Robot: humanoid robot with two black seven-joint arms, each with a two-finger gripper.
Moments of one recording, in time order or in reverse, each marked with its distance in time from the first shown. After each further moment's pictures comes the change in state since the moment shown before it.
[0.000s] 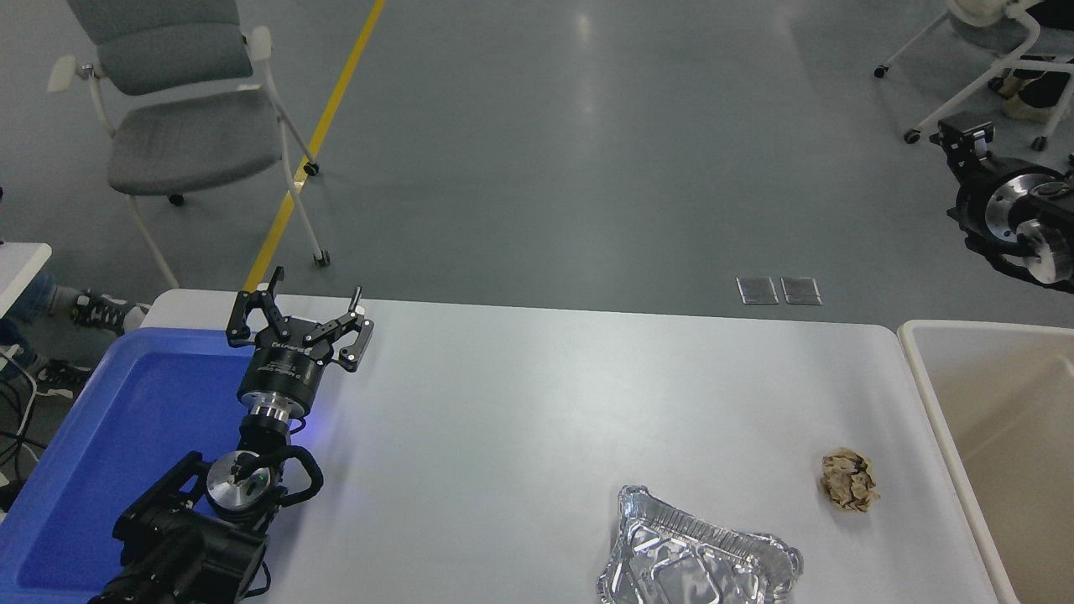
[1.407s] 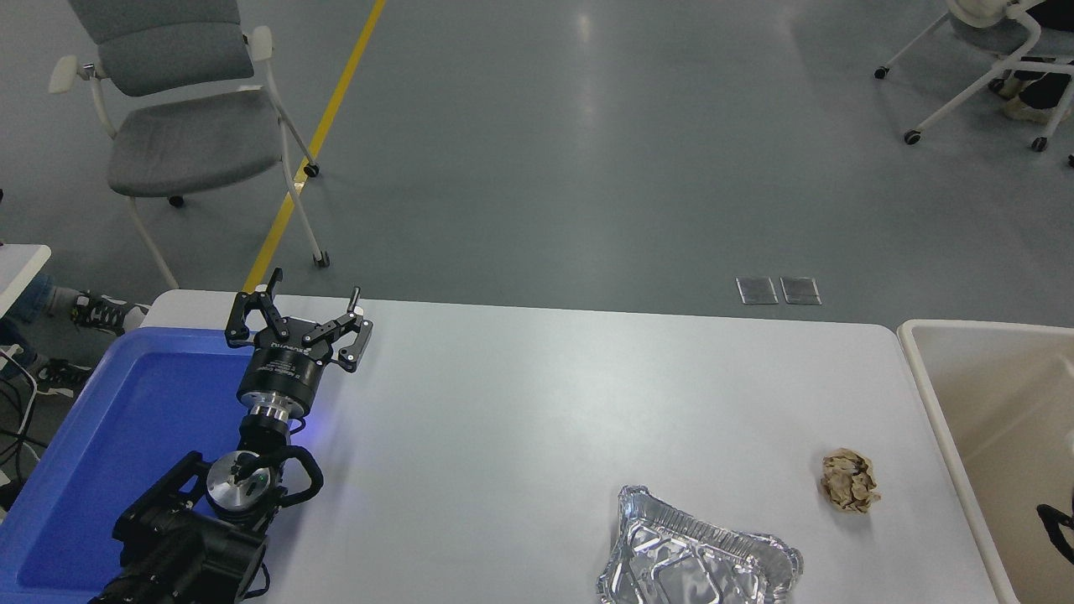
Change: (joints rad) left arm 0.000 0.000 -0.002 0.000 0.000 0.000 0.000; right arm -0.870 0.197 0.400 -0.743 0.234 -0.068 0.165
